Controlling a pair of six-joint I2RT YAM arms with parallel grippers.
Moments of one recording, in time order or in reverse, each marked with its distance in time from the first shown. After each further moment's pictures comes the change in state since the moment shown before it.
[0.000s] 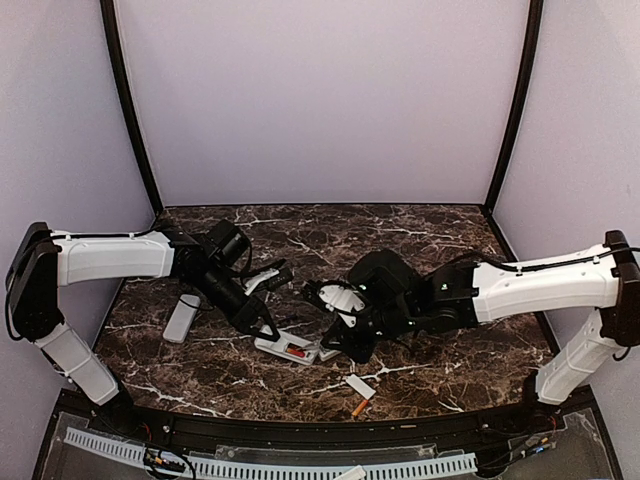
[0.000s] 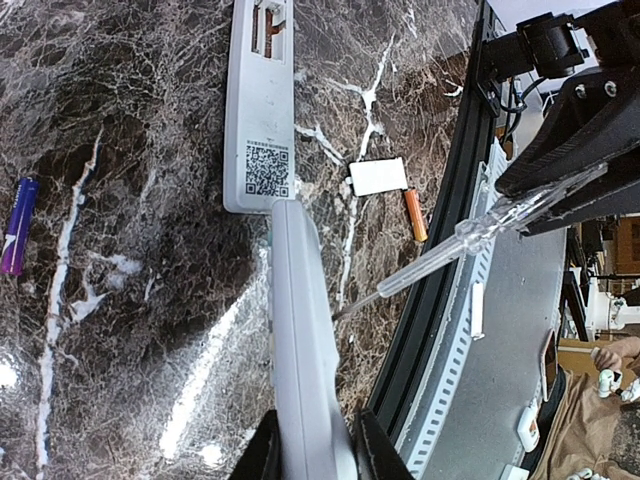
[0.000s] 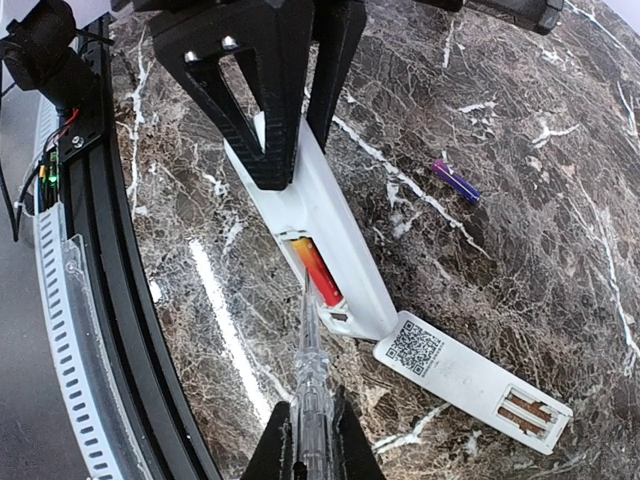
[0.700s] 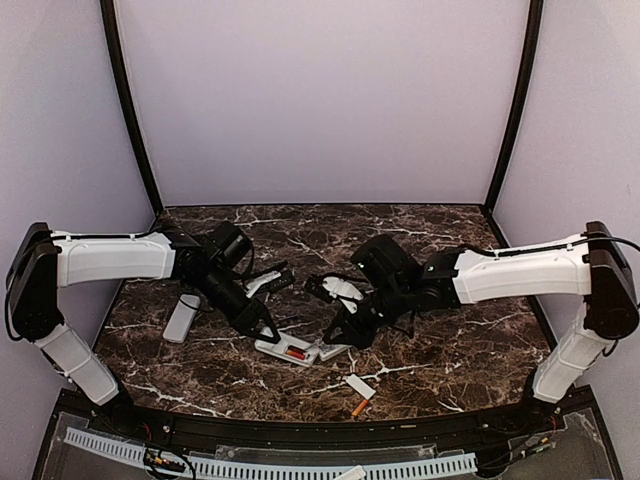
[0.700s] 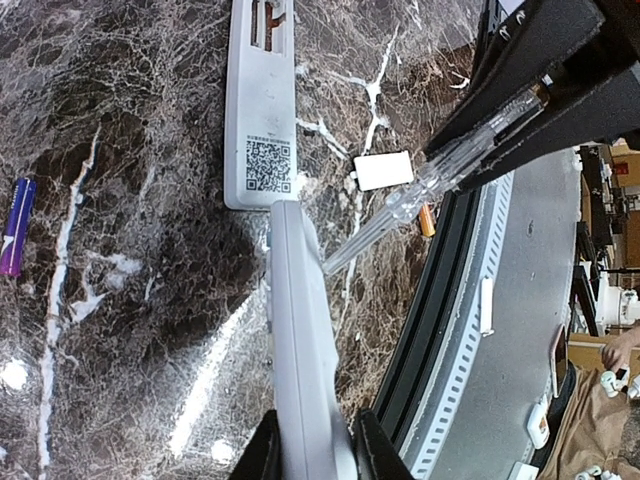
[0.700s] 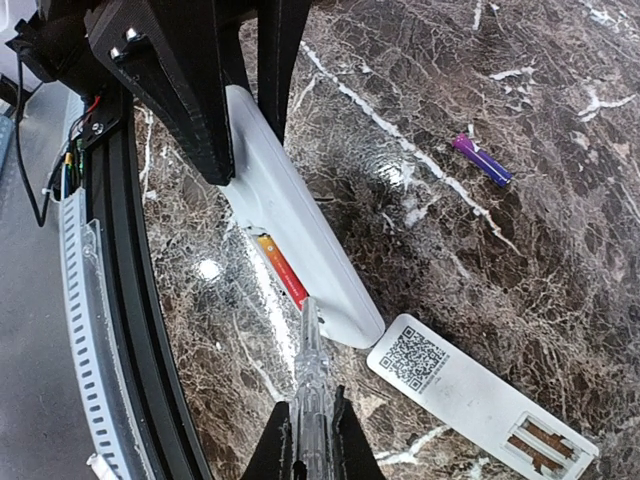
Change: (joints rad) left arm -0.017 -0.001 -0.001 0.001 -0.024 0.008; right arm -0.157 0.102 0.023 0.005 -0.256 -0.073
